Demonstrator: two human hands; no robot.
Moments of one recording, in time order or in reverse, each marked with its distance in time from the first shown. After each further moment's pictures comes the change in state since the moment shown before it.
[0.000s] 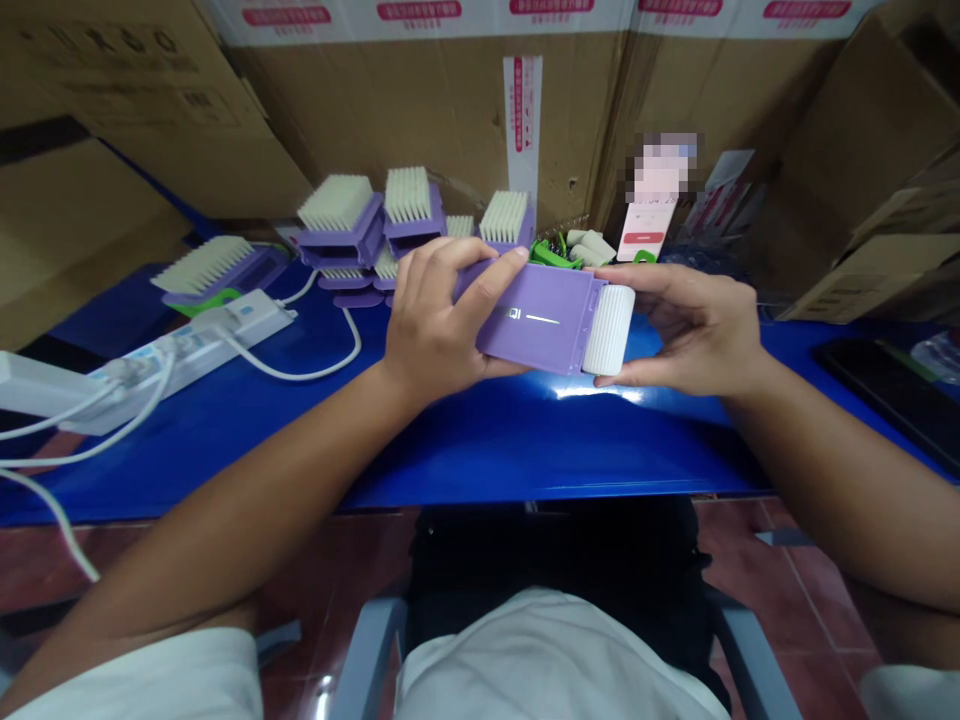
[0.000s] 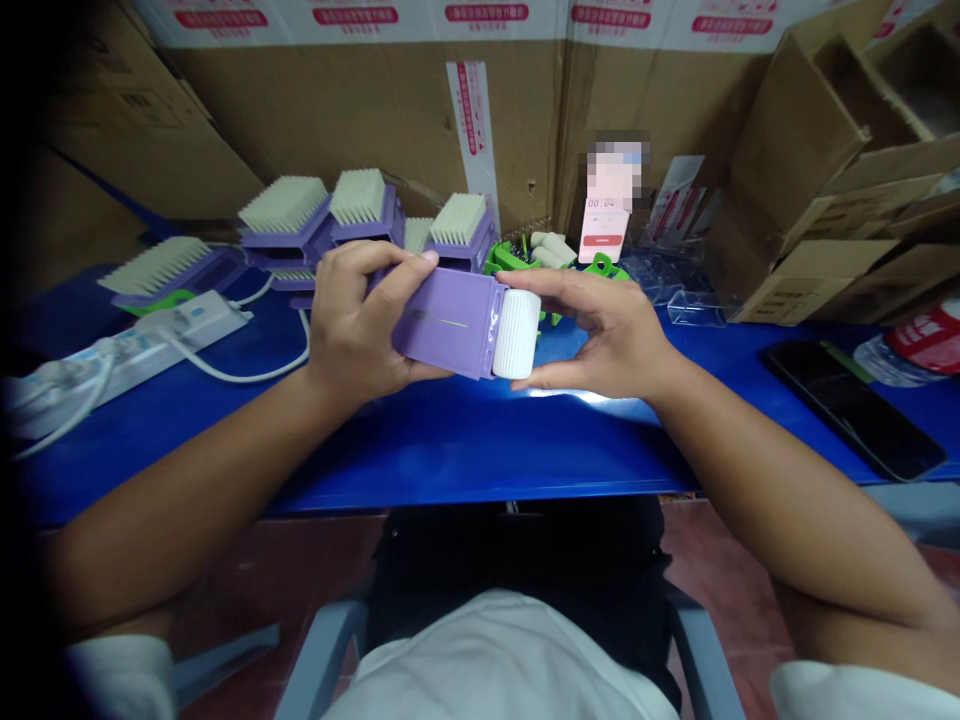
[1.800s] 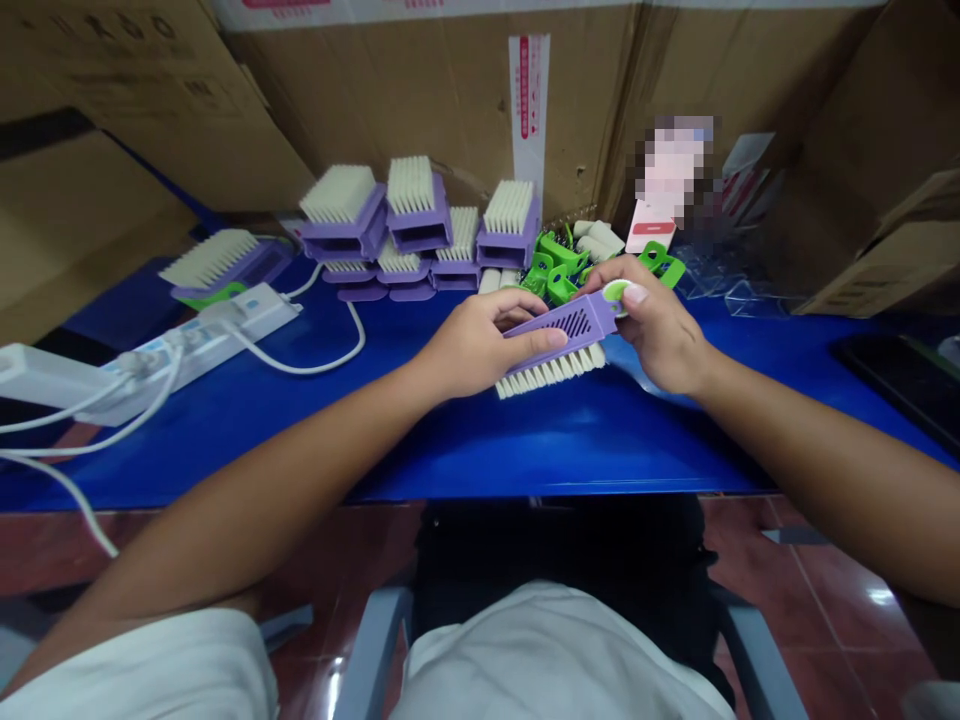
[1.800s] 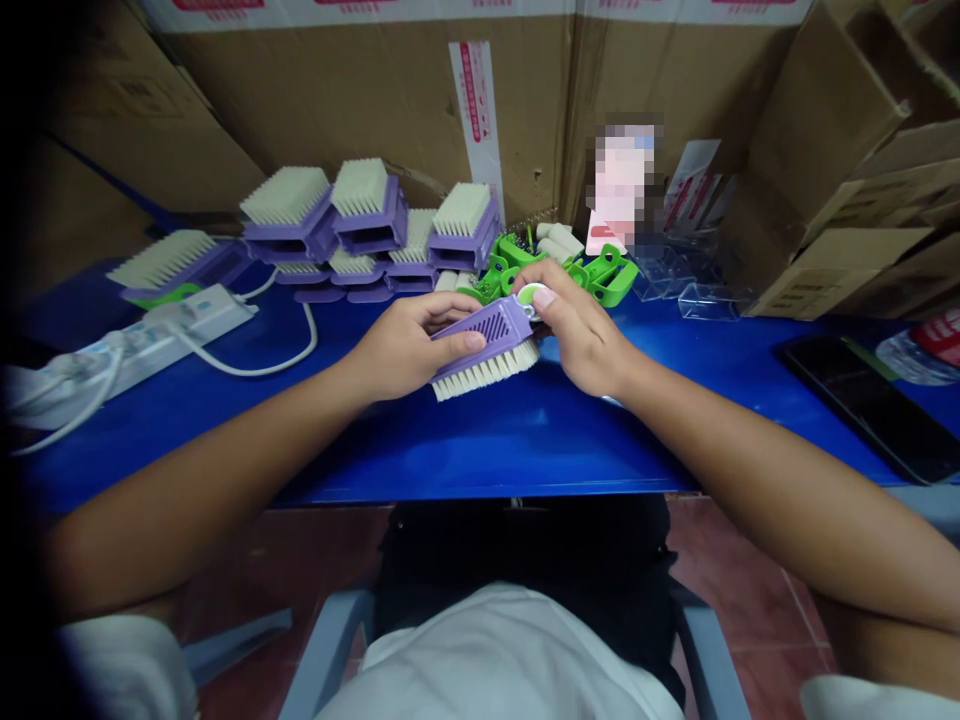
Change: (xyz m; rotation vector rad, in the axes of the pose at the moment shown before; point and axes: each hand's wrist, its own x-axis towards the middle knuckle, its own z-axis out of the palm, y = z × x) left_hand 0.016 0.030 0.003 -0.940 -0.477 -0.684; right_hand -0.001 0.015 0.032 0.143 0.079 0.325
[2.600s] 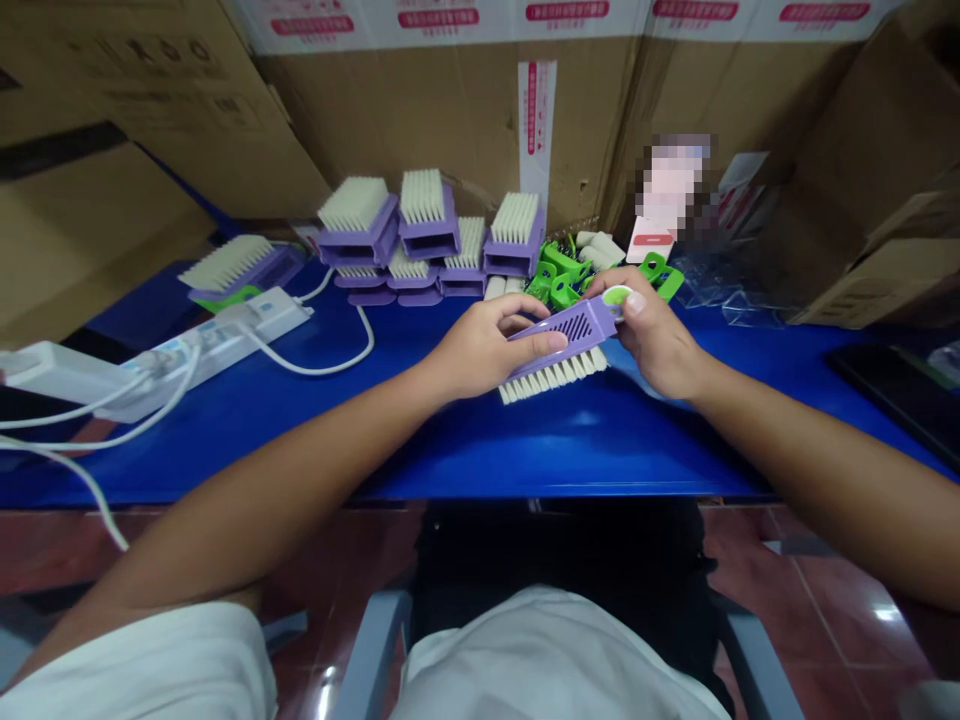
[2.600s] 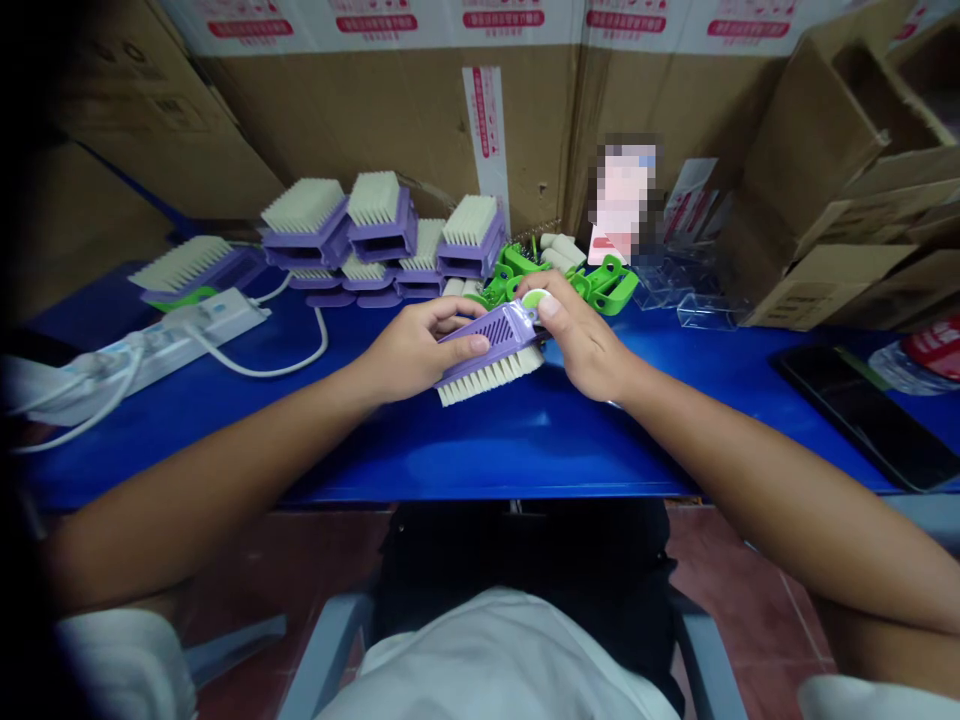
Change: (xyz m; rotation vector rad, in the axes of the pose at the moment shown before) left_hand -0.001 0.001 0.001 -0.121 0.000 -0.091; right_hand -0.004 -0.010 0.000 0.029 -0.017 0.113
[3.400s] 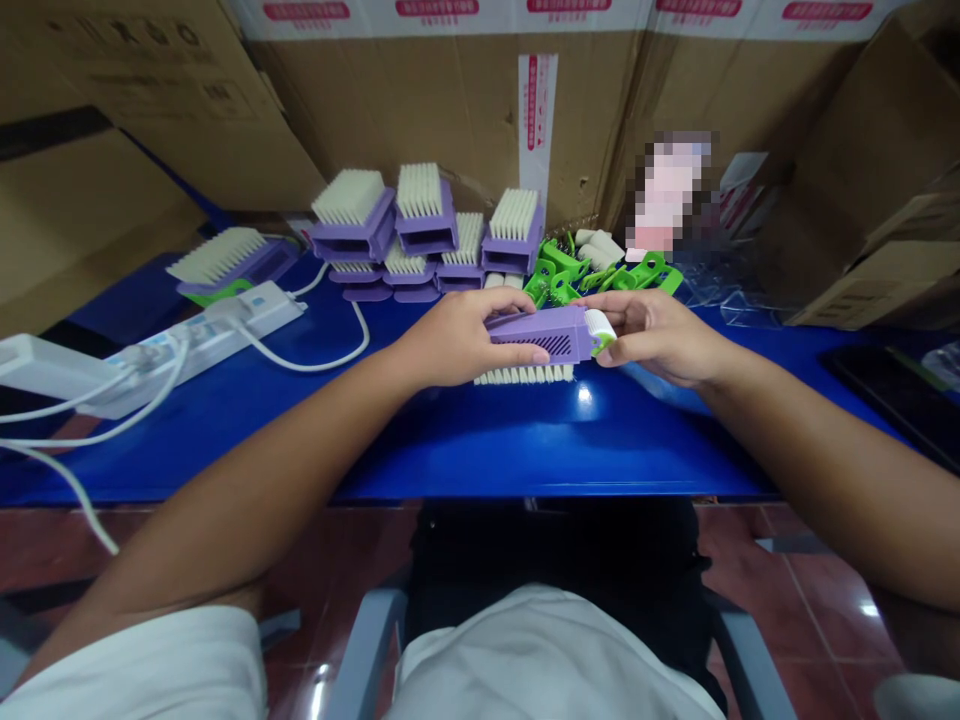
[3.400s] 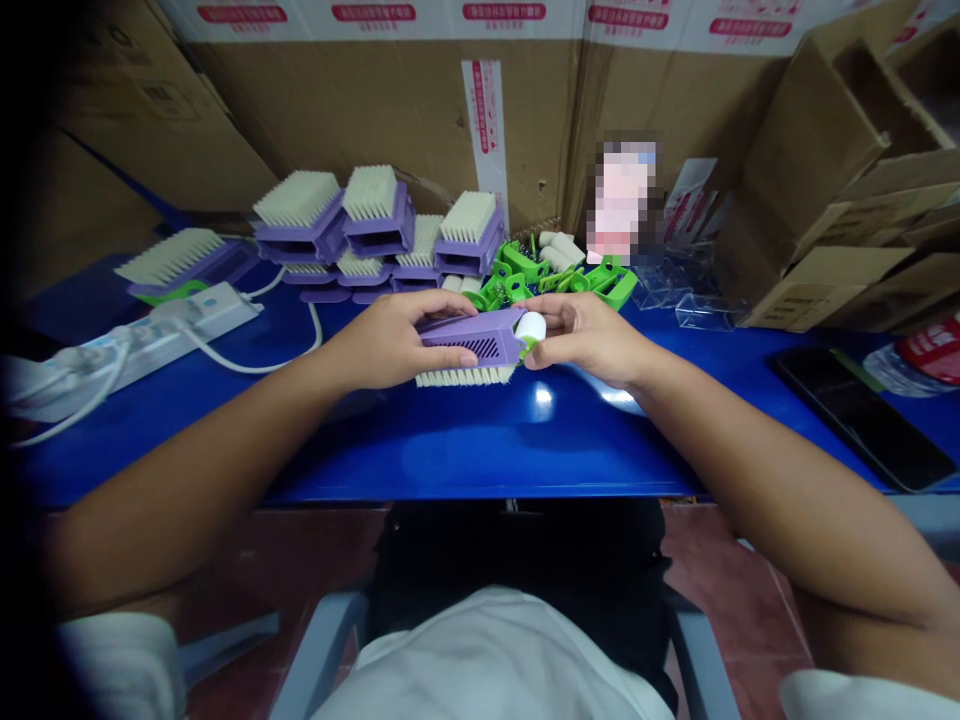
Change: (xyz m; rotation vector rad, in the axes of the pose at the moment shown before) left_hand 0.002 0.004 -0.032 0.530 -0.055 0.224; right_hand 0.012 -0.019 -0.008 0.347 -0.116 0.503
